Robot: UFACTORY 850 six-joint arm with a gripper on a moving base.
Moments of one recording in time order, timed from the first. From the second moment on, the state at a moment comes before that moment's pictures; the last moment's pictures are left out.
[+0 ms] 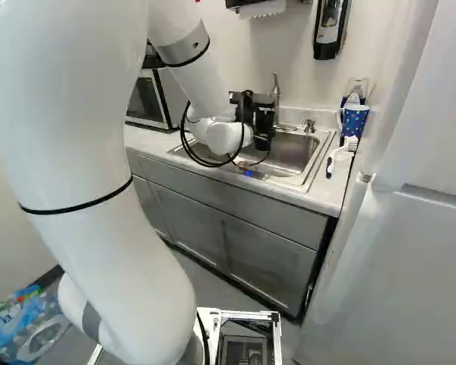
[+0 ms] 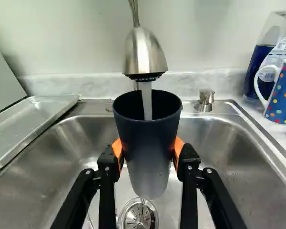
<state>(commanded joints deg) -17.6 -8.6 -42.3 5.4 41.6 0.0</state>
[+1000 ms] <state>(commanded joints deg) -17.6 -8.6 -42.3 5.4 41.6 0.0</state>
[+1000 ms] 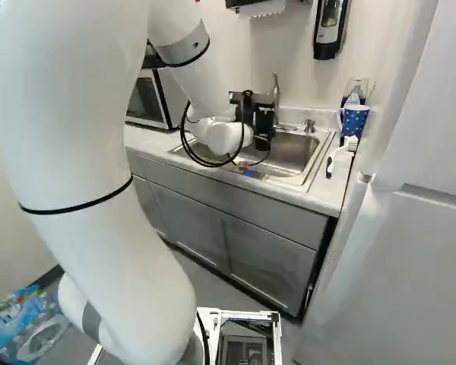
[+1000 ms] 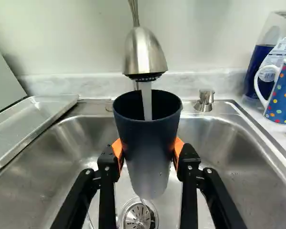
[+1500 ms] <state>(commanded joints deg) -17.6 -8.6 -42.3 5.4 41.6 0.0</state>
